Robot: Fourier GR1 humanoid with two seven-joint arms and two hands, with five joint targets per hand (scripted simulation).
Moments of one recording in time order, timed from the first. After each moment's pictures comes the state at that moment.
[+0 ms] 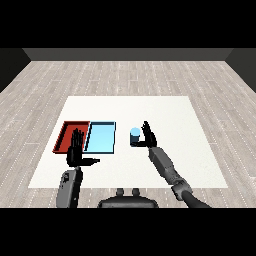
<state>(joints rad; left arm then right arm) 0.01 0.04 0.07 -1.56 0.16 -0.10 -0.47 -0.63 0.00 0.13 -0.55 -0.43 -0.03 -0.56</state>
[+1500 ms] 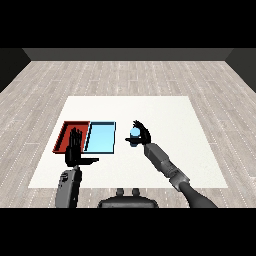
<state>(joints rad) 0.00 0.04 0.08 -1.59 0.17 -0.09 -0.45 -0.81 0.00 0.40 -0.34 -0.74 -0.11 -0.62</state>
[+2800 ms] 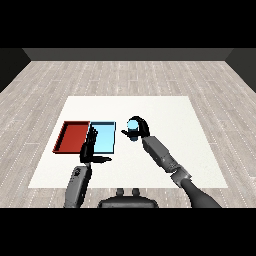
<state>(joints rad) -0.07 0.01 -0.05 -1.46 0.10 -0.04 -0.41 -0.87 -0.04 0.42 -0.50 -0.62 -0.25 -0.60</state>
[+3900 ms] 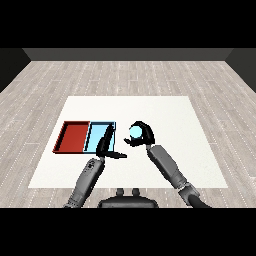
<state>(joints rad) -0.24 0.00 -0.27 -1.32 0.15 0.12 -0.33 -0.55 -0.09 0.40 -1.10 -0.36 -0.28 -0.39</state>
